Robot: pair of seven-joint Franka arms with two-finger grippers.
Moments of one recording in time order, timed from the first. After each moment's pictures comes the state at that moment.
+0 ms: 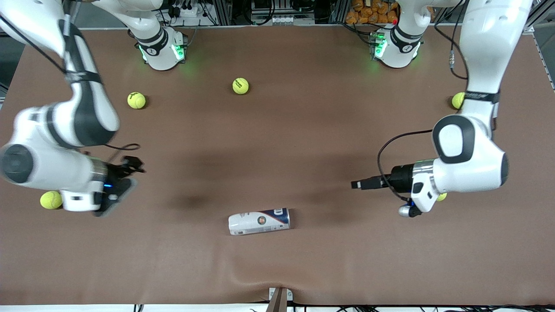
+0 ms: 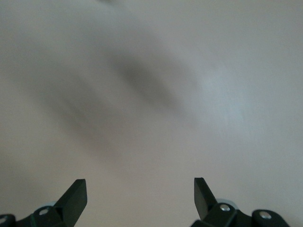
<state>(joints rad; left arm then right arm) -0.11 0.56 -0.10 -1.57 -0.86 2.01 -0.05 -0.06 0.45 0.14 -1.46 -0.01 1.71 -0.65</state>
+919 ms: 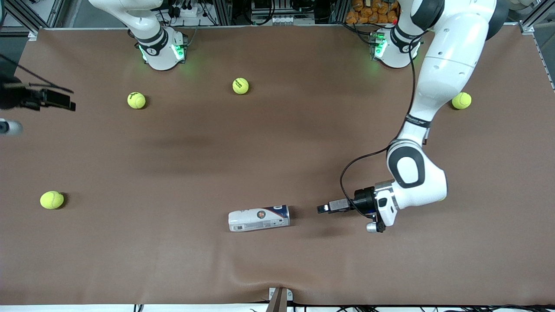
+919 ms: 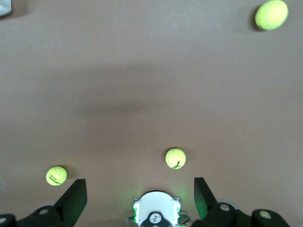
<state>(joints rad) -0.23 0.83 -0.10 -1.42 -1.39 2.24 0.50 0.02 0.07 -0.08 -1.45 0.04 1.28 0.02</state>
